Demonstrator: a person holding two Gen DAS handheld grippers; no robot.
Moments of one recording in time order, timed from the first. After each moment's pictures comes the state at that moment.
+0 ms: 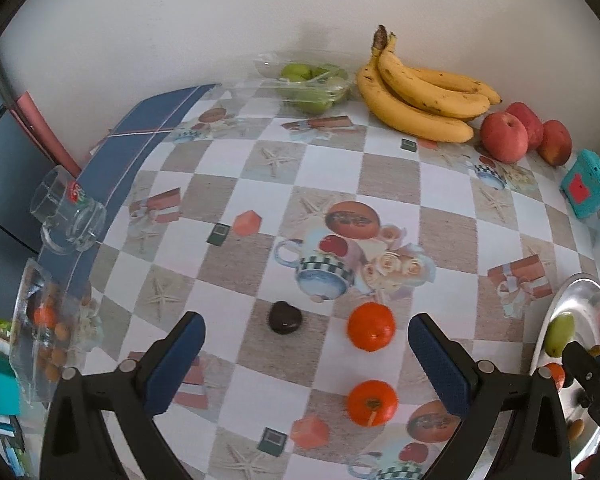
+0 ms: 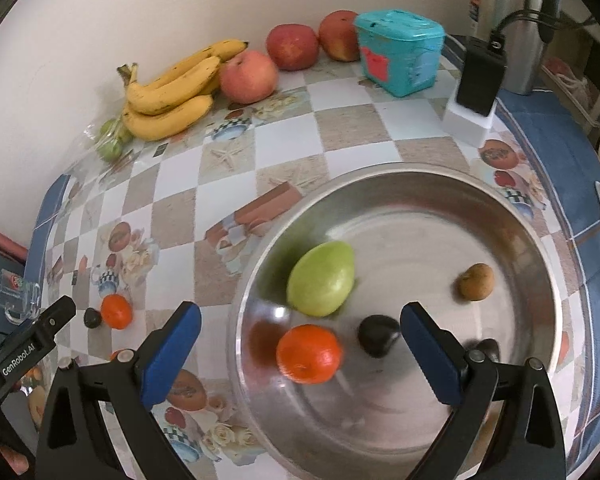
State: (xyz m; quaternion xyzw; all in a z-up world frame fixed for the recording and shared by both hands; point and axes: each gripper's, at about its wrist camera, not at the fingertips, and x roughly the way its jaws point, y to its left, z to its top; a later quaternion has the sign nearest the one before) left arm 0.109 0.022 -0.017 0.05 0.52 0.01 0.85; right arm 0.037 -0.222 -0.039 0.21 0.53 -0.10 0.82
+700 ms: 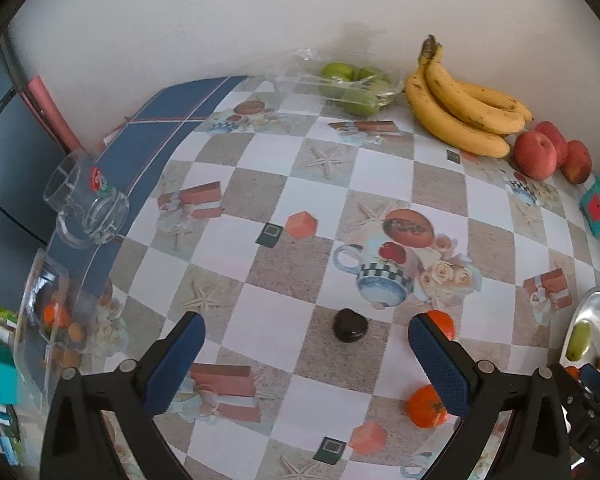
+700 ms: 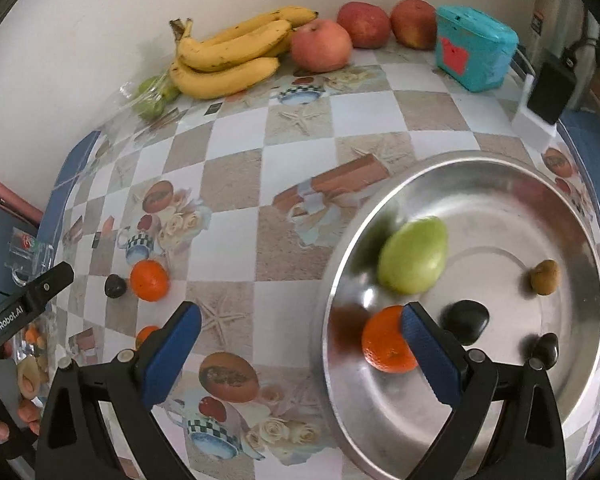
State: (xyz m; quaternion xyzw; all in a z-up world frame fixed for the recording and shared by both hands) left arm 0.120 0.073 -0.018 0.04 0.53 0.02 0.85; right arm 0.055 -0.168 -0.049 0.18 0.55 -0.04 0.81
